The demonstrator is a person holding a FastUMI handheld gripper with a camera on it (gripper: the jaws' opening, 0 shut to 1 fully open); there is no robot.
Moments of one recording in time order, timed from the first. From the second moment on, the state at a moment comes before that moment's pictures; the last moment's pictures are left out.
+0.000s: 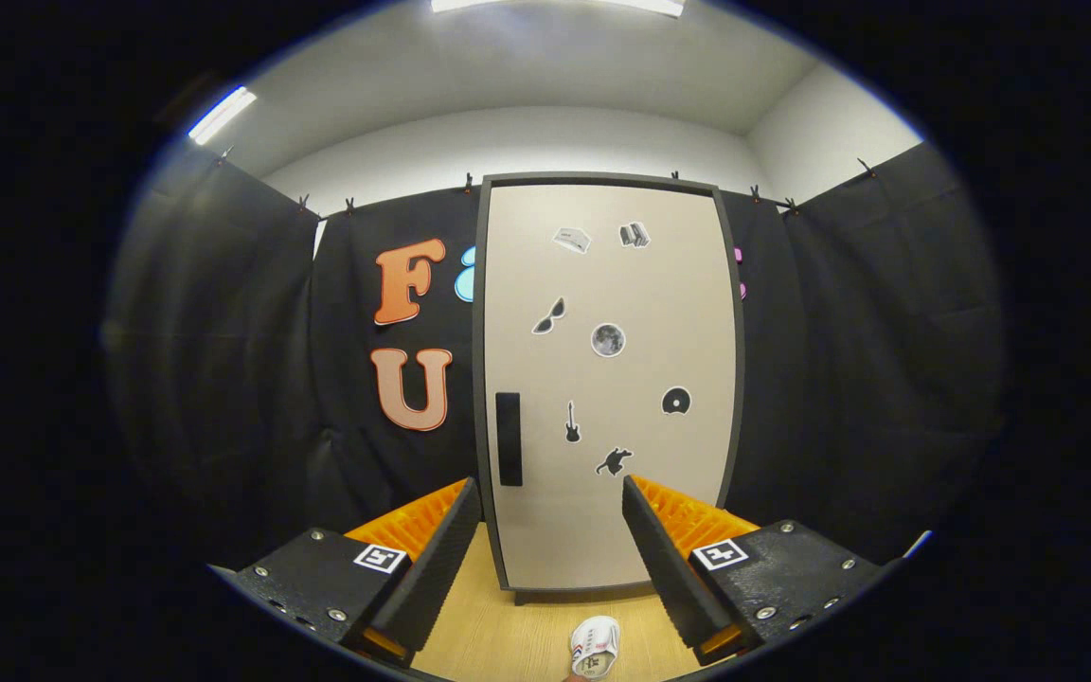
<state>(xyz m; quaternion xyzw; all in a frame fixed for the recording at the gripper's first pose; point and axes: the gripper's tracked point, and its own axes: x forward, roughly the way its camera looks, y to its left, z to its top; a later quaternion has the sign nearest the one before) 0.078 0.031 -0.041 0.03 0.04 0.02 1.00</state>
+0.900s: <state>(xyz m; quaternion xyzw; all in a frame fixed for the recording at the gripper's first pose) 0.240 0.092 -0.093 0.02 0.07 0.04 1.00</state>
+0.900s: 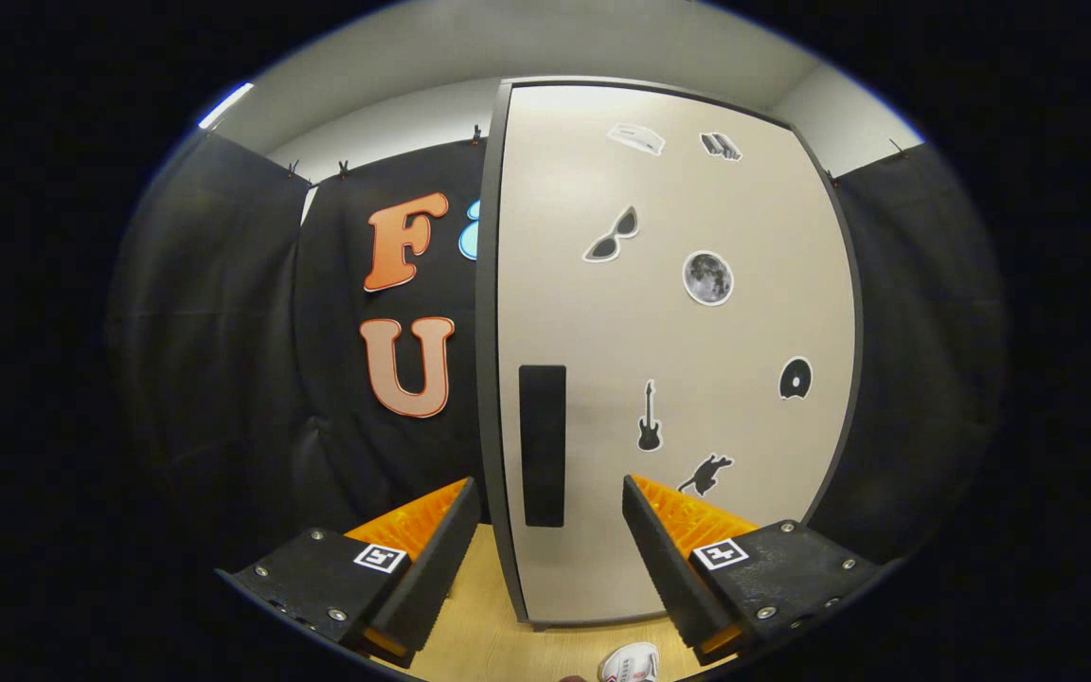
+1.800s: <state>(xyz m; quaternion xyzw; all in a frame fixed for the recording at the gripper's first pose) 0.299 0.103 -0.105 0.03 0.06 0.03 1.00</state>
